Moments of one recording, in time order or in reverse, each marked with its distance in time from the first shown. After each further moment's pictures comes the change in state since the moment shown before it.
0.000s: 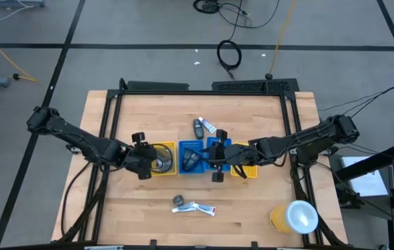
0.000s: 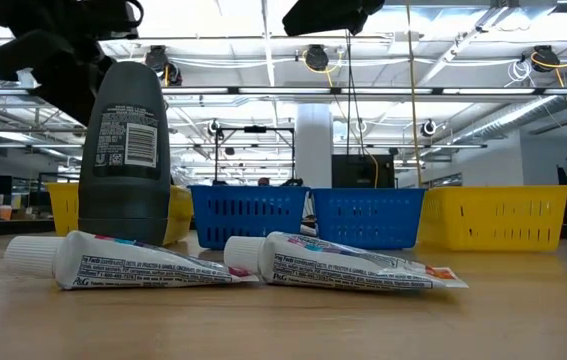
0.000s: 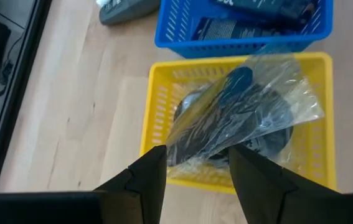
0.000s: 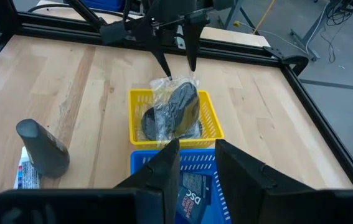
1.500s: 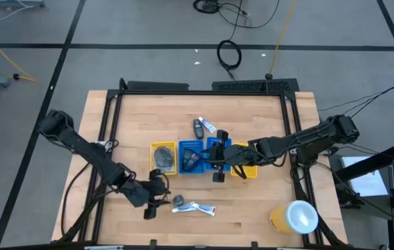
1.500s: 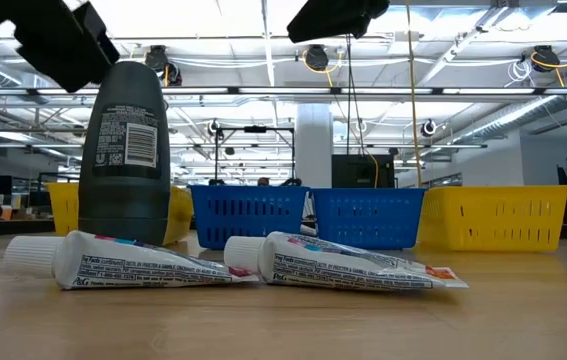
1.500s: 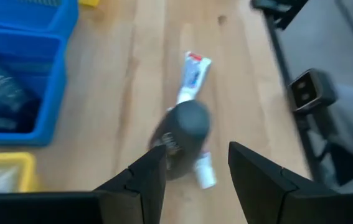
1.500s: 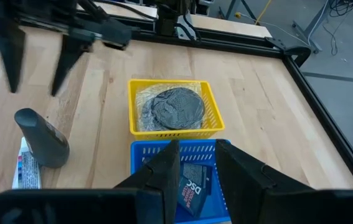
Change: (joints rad) left arm -0.274 0.218 -0.007 0.683 0.209 -0.195; right arm 0.001 0.000 0.000 -0.037 0.000 0.015
